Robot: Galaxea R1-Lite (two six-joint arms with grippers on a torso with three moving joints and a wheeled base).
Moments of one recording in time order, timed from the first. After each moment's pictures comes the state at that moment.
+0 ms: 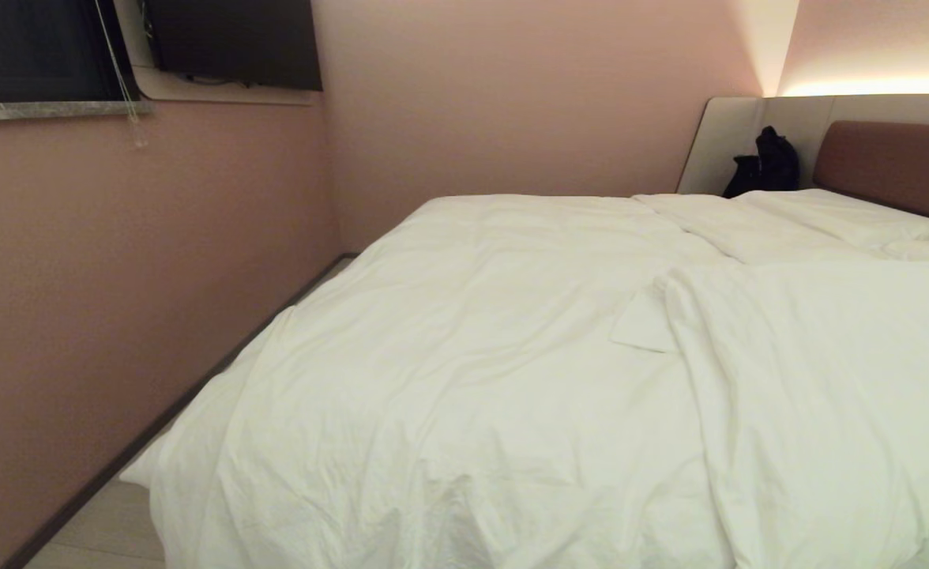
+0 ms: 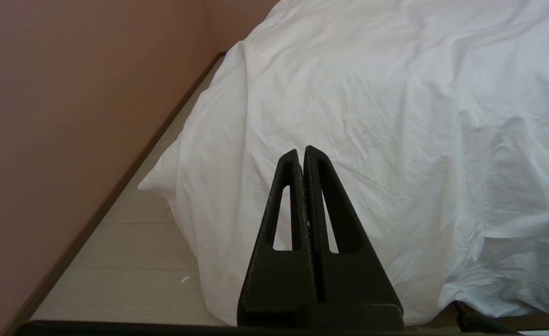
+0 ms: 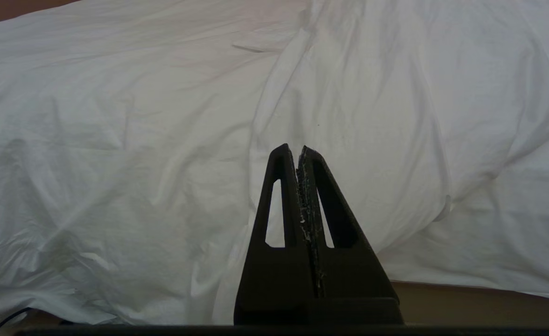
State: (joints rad) left arm 0.00 0.00 0.00 0.02 -0.04 0.11; right arm 0.00 0.00 -0.01 0.03 0.00 -0.01
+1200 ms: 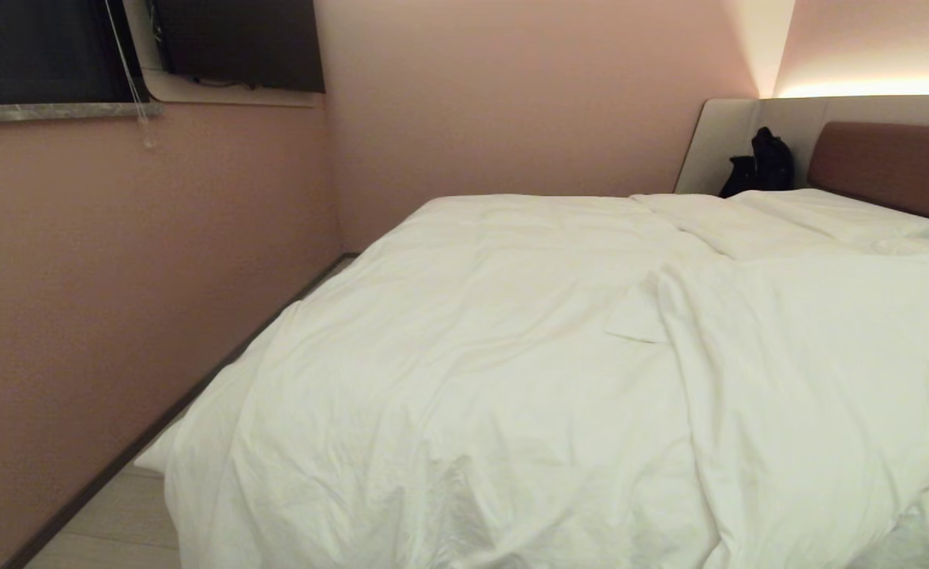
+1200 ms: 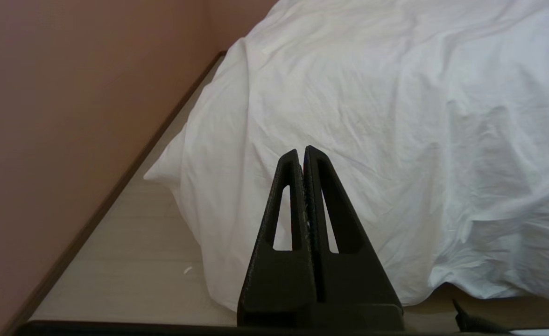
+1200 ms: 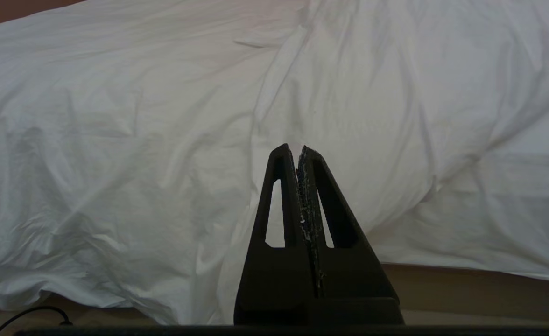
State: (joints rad) left arm 0.00 0.00 0.00 0.02 -0.04 0.11; right arm 0.00 0.00 -0.01 0.03 0.00 -0.01
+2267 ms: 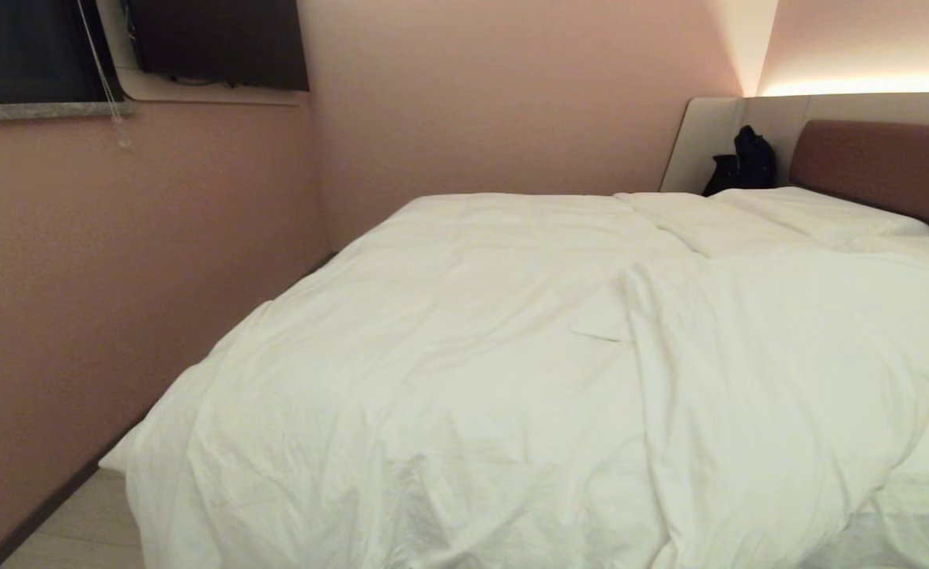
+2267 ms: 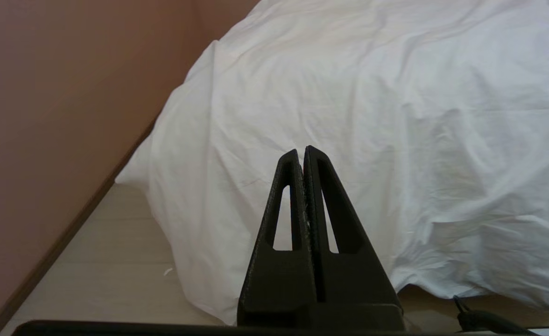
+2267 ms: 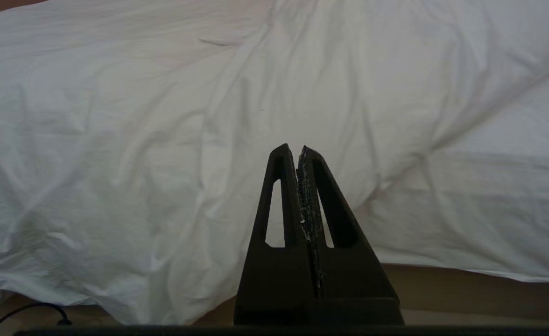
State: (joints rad) left arm 0.00 0.00 0.00 0.02 -0.04 0.12; right arm 0.00 0.00 -0.01 0.03 0.00 -0.02
